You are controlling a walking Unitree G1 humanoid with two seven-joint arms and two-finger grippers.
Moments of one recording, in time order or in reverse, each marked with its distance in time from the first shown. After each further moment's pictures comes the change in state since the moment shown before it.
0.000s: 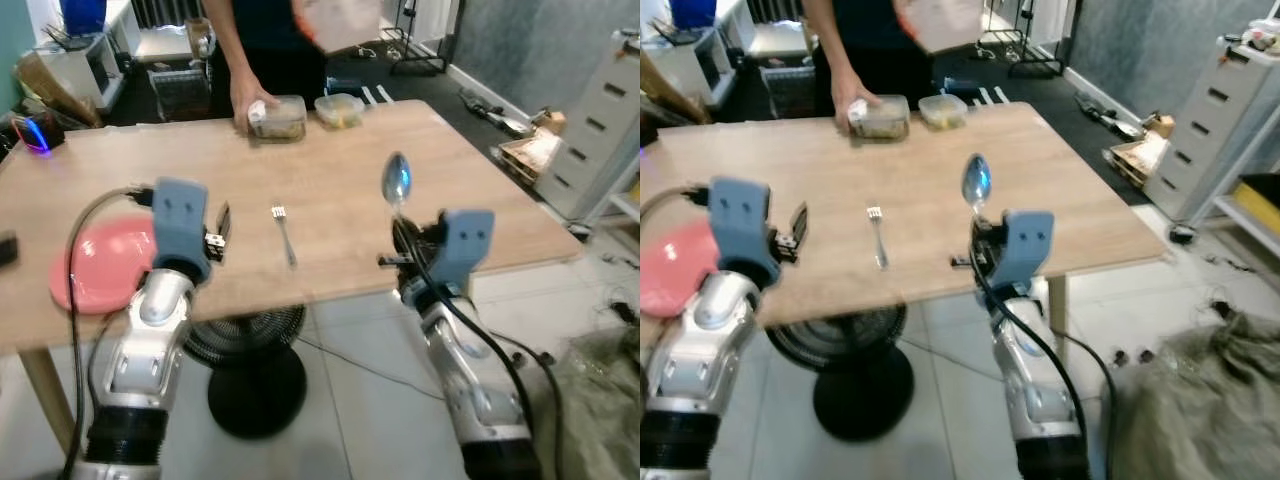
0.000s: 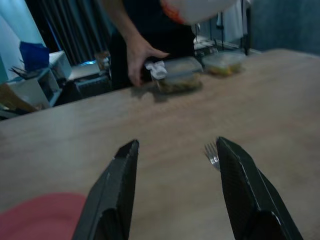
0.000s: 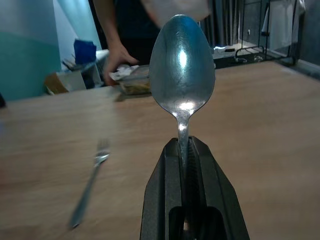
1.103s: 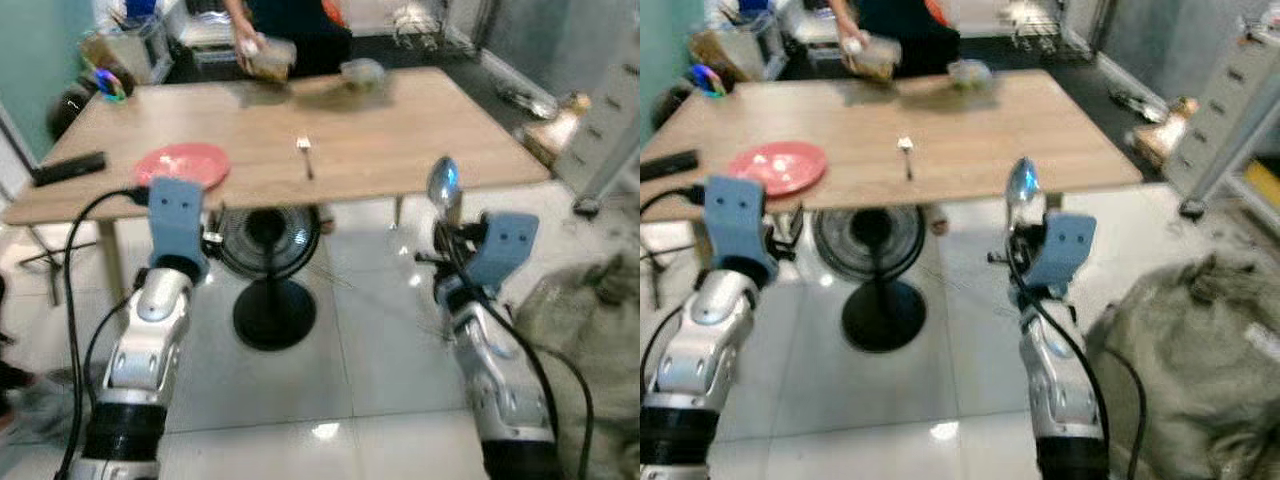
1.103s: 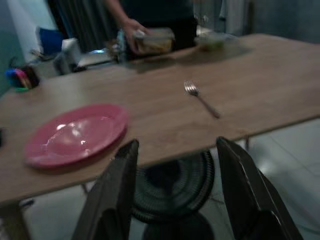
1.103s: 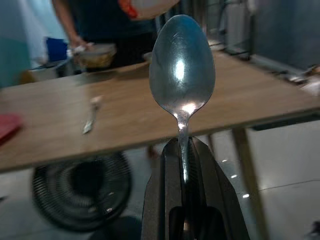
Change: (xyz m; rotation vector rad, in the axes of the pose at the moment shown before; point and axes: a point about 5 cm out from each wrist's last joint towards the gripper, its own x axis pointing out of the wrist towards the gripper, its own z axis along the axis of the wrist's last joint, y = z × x) left arm -0.001 0.000 -0.001 -0.006 0.009 0.002; right arm -0.007 -0.037 0.007 -0.018 -0.015 -0.182
